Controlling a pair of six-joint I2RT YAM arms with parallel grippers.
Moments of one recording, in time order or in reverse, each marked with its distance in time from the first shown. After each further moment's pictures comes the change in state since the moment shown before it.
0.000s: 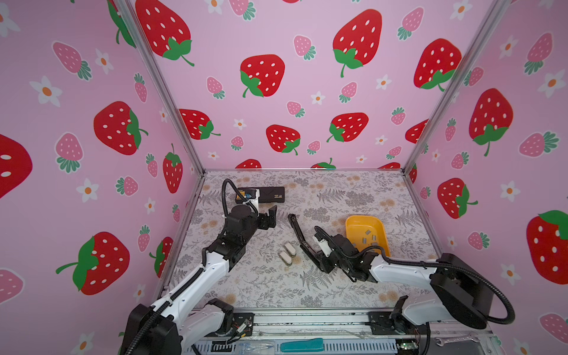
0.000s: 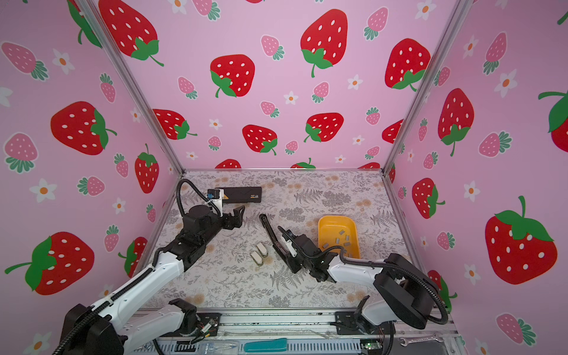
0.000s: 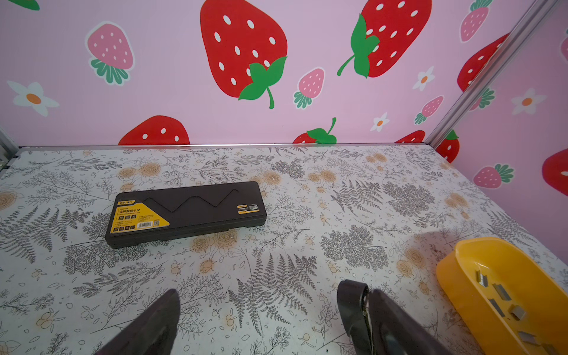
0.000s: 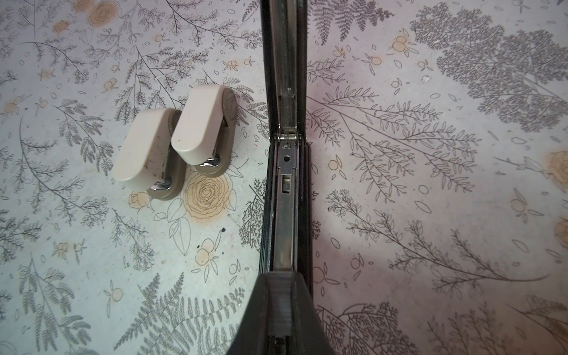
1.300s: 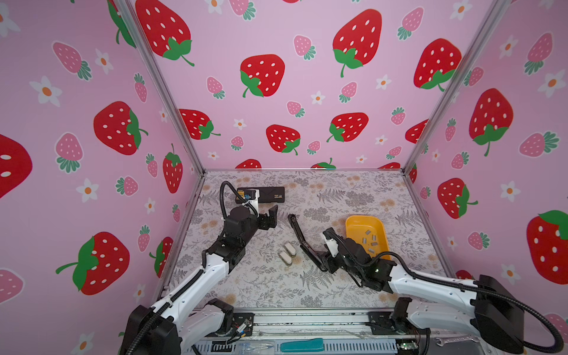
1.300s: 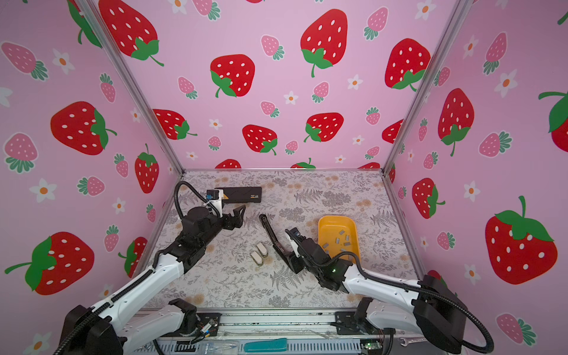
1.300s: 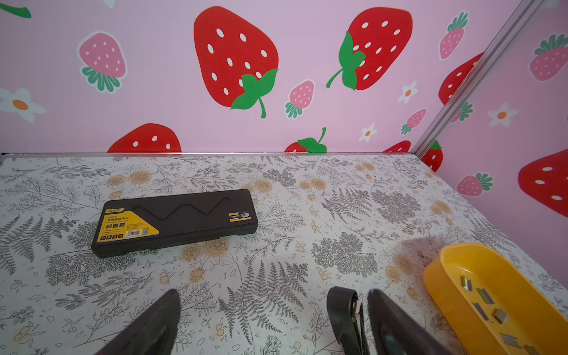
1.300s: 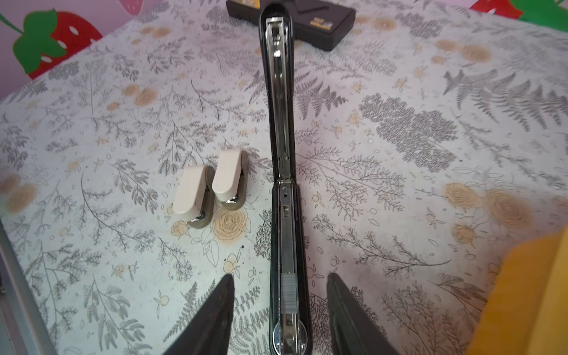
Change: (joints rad) left arm 0.000 -0.027 -0.050 0.081 0.021 -0.031; right arm 0.119 -0.322 -0.052 -0.051 0.210 0.053
